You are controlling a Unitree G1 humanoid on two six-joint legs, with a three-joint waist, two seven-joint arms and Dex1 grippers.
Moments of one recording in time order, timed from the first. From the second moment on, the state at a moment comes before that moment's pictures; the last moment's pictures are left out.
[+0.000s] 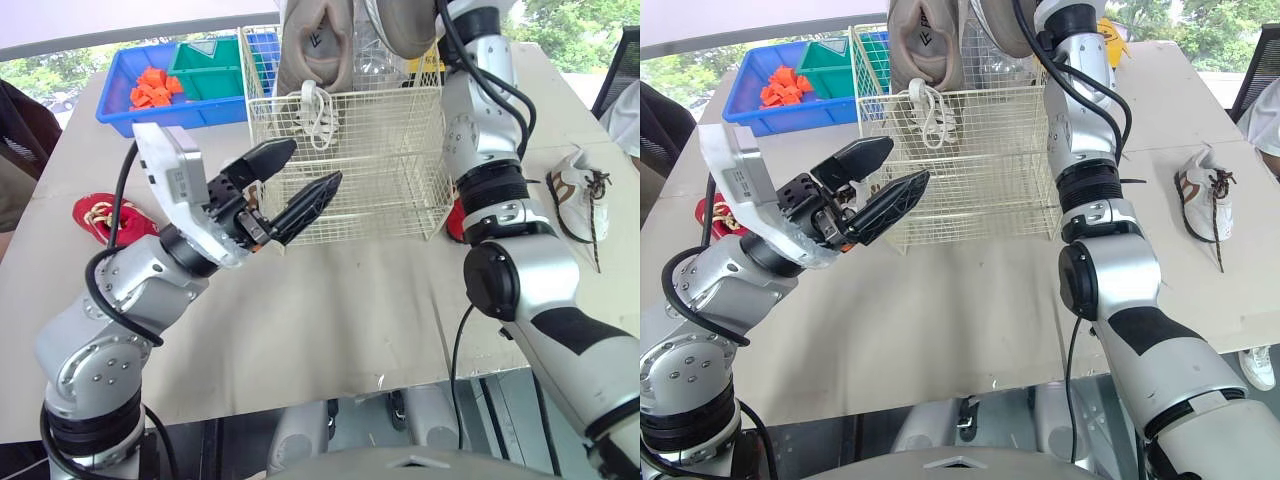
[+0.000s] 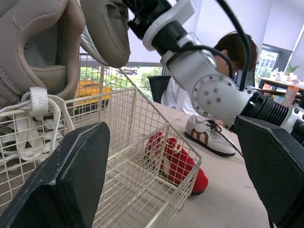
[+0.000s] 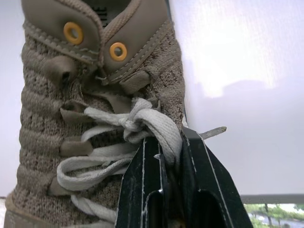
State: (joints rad) left arm -0.23 0.62 0.29 -0.77 -1.10 0.65 -0.30; right arm -1.36 -0.04 -0.22 0.90 0.19 -0.44 0.15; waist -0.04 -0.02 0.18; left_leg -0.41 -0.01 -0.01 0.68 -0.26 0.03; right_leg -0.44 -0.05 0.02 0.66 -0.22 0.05
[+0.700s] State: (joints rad) left arm -0.21 0.63 0.28 -0.77 -1.08 0.63 -0.28; right arm -1.08 -0.11 -0.01 0.88 -0.09 -0.55 0.11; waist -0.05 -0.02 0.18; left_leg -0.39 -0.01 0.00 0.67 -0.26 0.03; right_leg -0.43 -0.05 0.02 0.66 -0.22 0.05
